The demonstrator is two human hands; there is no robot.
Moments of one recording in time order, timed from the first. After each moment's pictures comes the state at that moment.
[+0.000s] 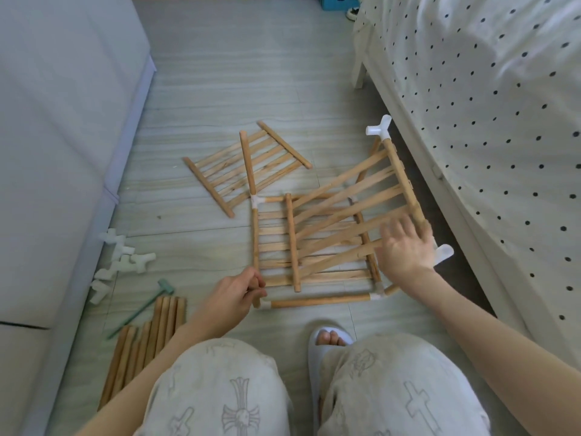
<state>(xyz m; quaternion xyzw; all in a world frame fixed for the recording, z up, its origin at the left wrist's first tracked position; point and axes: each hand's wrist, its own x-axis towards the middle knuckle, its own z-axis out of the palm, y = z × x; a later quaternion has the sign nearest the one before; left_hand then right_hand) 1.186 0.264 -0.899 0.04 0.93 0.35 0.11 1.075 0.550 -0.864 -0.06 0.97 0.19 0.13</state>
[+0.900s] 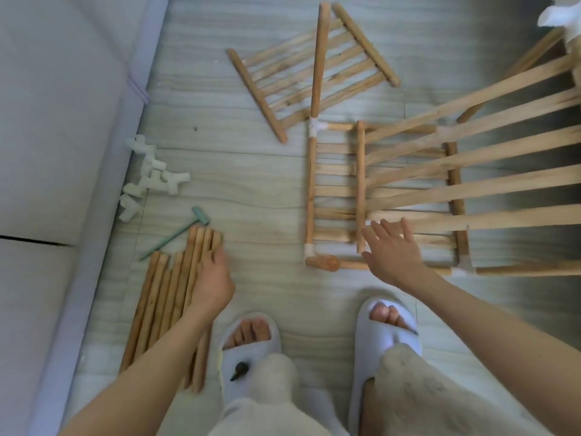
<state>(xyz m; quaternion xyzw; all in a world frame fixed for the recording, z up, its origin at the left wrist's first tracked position) 1.234 0.177 -1.046 -0.31 0.90 0.22 0.22 1.084 0.454 -1.032 -0.28 0.92 0.13 0.25</state>
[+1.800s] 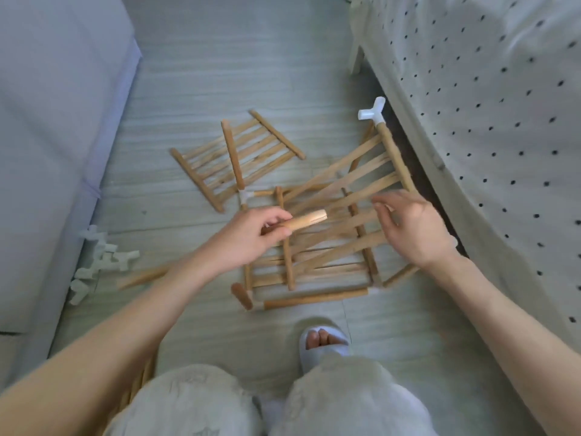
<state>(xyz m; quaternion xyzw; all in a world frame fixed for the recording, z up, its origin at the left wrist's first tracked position) 1.100 0.299 -0.845 0.08 0.90 0.40 0.10 1.063 0.563 -0.828 -0.18 0.96 -0.21 -0.08</state>
